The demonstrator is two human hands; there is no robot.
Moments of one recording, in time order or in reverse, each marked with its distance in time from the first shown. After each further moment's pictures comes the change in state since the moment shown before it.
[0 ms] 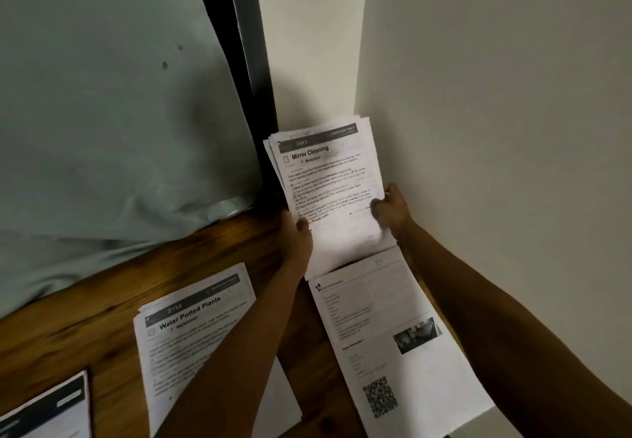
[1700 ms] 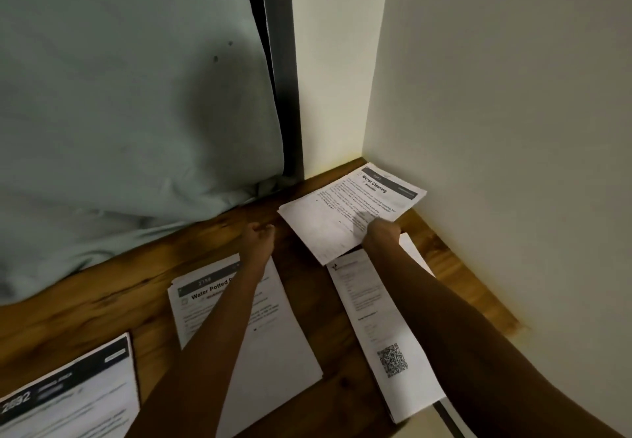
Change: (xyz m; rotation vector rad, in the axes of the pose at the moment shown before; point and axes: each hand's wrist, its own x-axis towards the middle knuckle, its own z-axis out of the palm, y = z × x) left_hand -0.002 -0.035 -0.118 0.090 0.056 -0.252; right_hand -0.104 -0.012 0.066 -0.130 0.253 0.502
